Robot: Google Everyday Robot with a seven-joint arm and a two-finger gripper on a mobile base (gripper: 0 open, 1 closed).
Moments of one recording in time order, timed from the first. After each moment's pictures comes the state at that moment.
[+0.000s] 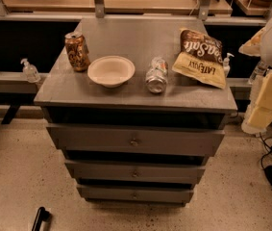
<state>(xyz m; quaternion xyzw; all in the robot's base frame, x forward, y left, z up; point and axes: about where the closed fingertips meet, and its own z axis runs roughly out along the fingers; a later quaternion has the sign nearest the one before) 0.438 -0.216 0.979 -0.60 0.78 -0.04 0.16</state>
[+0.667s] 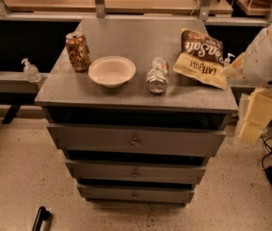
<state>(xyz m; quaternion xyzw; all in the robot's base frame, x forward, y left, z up) 0.438 -0.206 0.934 -0.63 0.76 0.03 0.13</state>
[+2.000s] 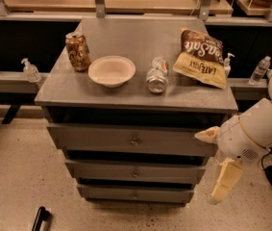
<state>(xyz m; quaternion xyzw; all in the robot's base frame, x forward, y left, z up) 0.403 -0.174 0.764 -0.63 0.73 0.19 0.17</state>
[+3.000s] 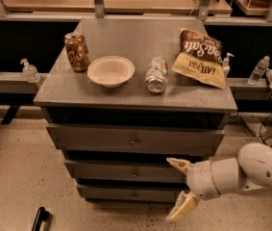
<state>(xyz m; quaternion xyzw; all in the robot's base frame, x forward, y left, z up) 0.408 -0.104 0.630 -0.57 0.68 0.30 0.34</state>
